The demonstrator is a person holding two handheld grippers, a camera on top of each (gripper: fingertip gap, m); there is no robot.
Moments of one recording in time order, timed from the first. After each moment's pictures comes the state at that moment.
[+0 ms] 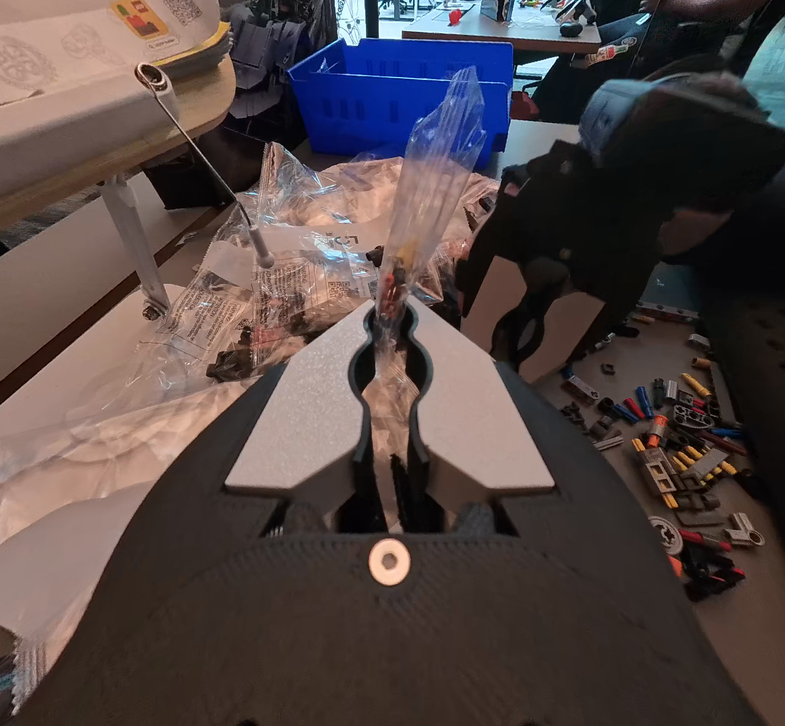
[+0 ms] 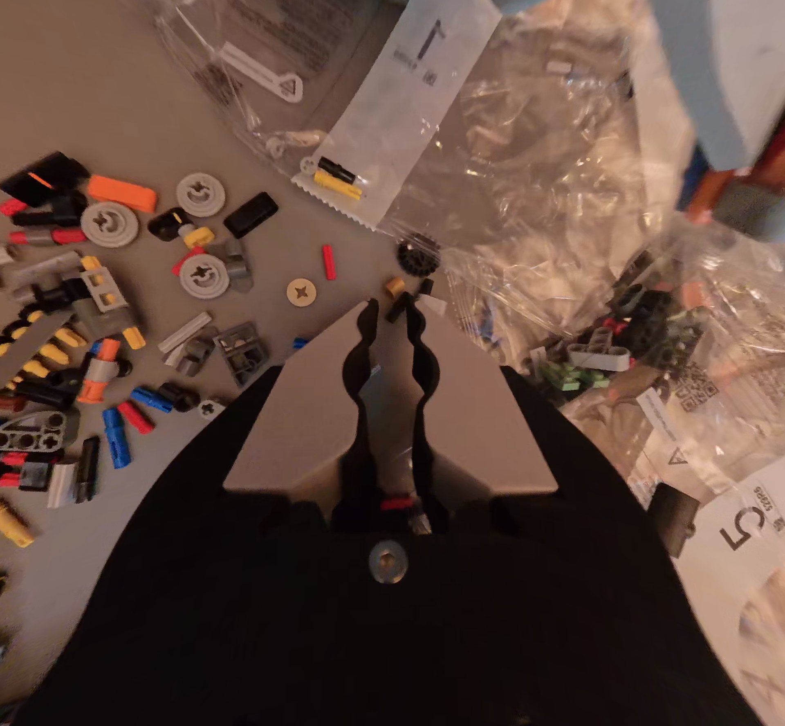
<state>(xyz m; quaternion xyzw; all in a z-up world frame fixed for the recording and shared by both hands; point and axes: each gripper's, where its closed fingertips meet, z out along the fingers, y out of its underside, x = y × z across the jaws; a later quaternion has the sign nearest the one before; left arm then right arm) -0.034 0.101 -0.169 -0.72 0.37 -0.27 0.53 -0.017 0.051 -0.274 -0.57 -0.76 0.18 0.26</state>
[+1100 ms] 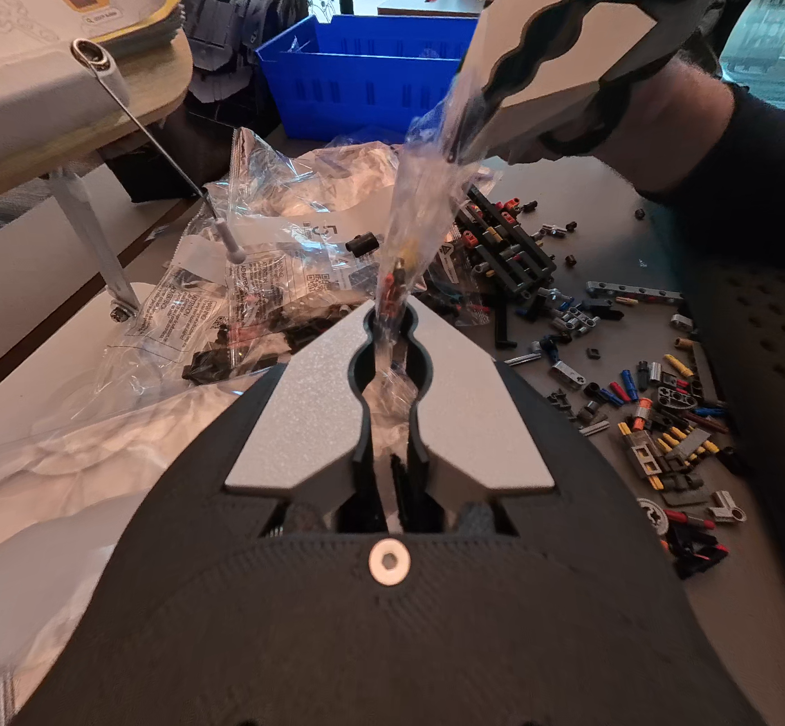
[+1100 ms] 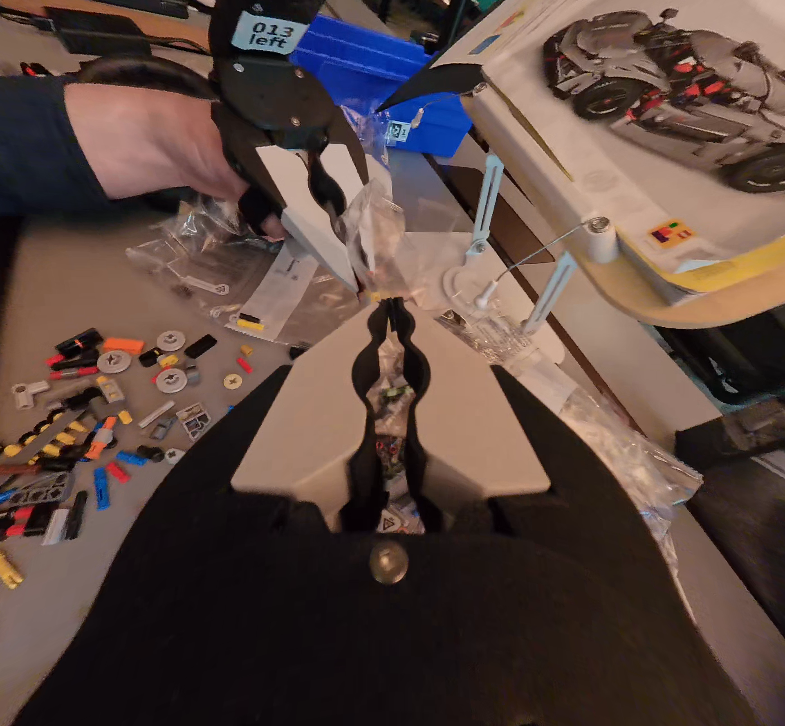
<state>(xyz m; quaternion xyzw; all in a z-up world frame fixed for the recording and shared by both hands) -0.026 0.094 -0.176 -0.72 0.40 -0.27 0.51 0.014 0.093 -0.130 -0.53 -0.61 0.29 0.51</state>
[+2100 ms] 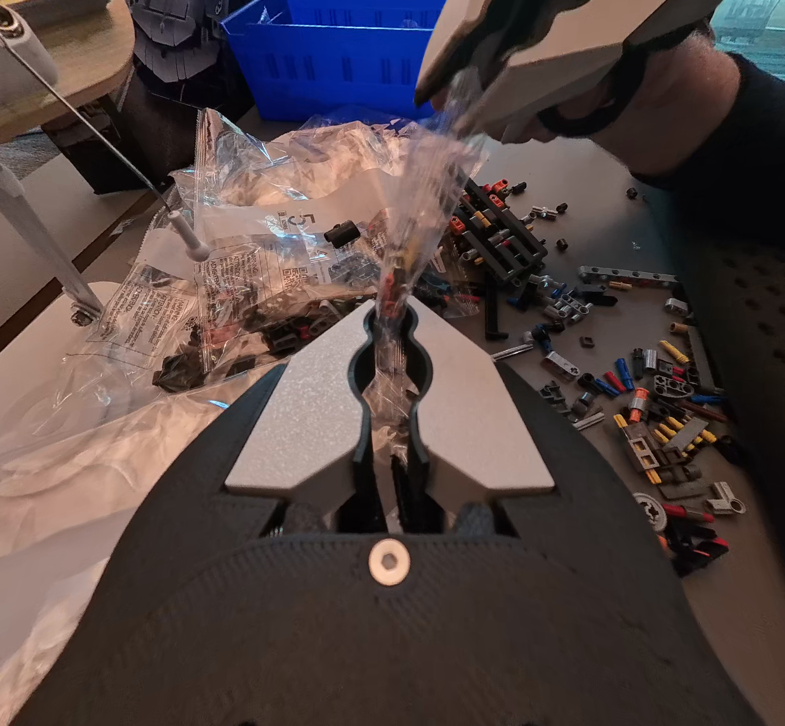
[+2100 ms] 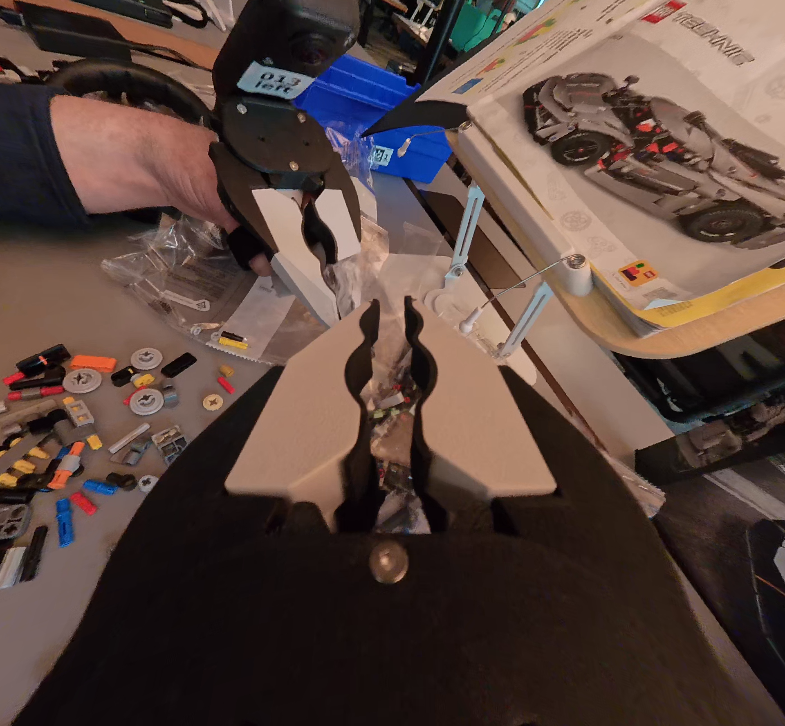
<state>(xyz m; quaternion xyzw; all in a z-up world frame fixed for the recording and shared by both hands) -0.014 0.091 -0.188 -0.72 0.42 -0.27 0.49 0.007 0.089 -0.118 -0.51 -0.60 0.27 0.55</state>
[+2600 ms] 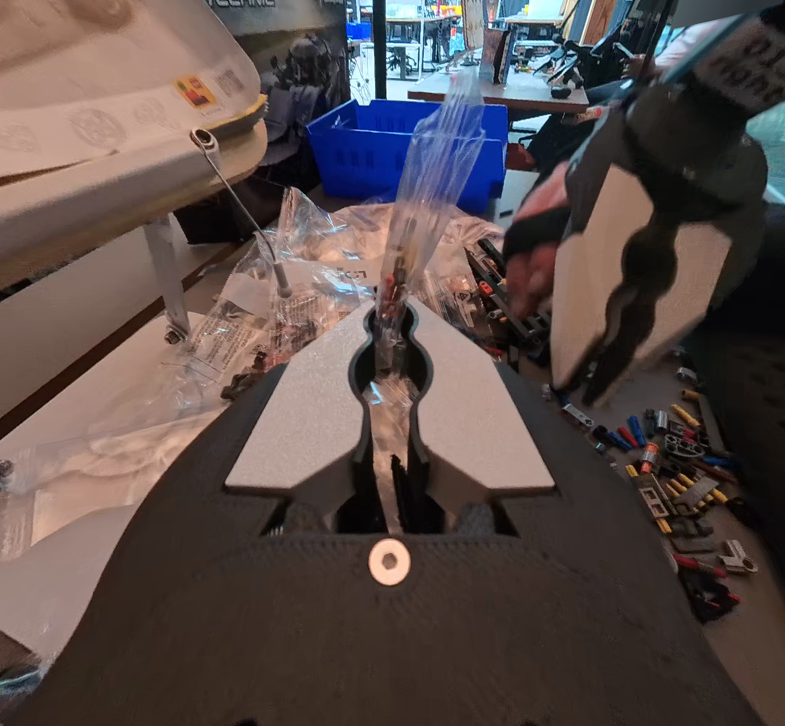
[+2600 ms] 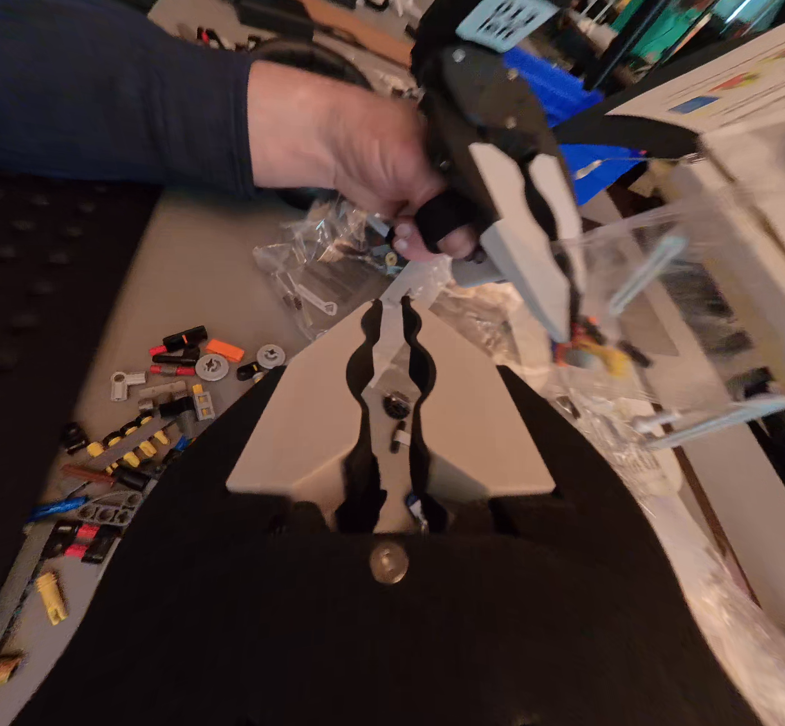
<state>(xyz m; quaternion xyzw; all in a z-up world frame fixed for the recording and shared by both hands) -0.040 0.101 -0.147 -0.69 0.35 -0.28 0.56 -0.042 0.010 -0.166 -0.43 -0.72 0.32 0.45</state>
